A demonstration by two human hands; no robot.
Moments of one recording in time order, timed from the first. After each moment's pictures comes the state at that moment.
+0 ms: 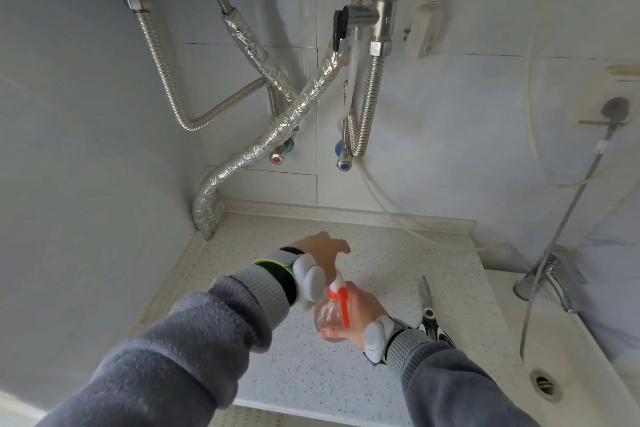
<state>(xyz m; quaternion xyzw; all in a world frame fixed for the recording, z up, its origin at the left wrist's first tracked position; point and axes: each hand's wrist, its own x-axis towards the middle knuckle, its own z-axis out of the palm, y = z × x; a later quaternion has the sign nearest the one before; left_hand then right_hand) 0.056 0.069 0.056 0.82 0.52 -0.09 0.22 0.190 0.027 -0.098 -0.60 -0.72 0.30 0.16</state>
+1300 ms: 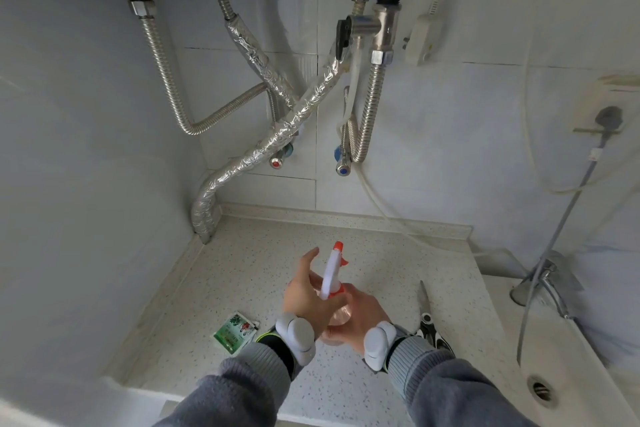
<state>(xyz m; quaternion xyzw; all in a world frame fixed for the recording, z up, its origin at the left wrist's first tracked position) 0.052 0.020 -0.036 0.60 0.60 0.37 0.38 0.185 0.018 -0.090 -0.62 -0.68 0.30 0.22</state>
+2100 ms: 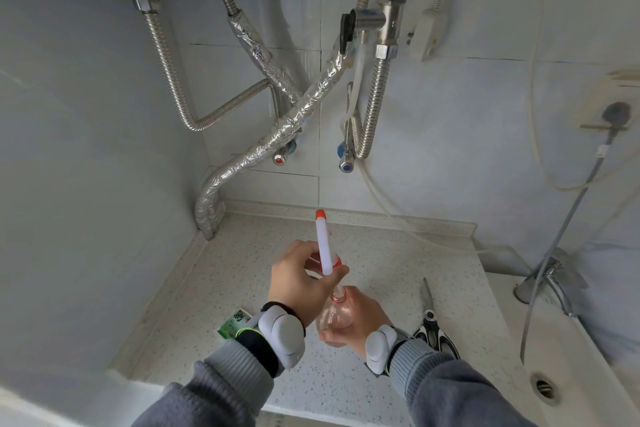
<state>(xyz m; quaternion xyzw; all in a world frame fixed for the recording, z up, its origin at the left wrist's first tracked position) 0.034 0.011 0.015 0.66 0.53 0.46 0.27 0.185 0.012 -0.097 -0.62 -0.68 0.32 0.22</state>
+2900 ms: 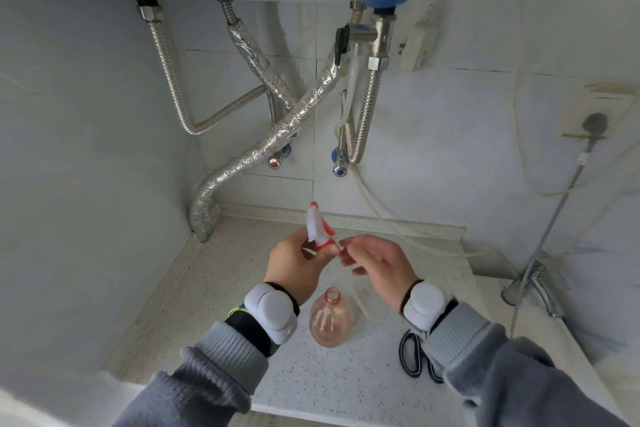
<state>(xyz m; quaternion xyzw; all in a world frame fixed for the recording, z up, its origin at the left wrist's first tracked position) 0.035 0.026 0.039 0.63 0.54 0.41 0.38 0.210 0.013 0.026 -0.52 -0.60 0.41 0.45</state>
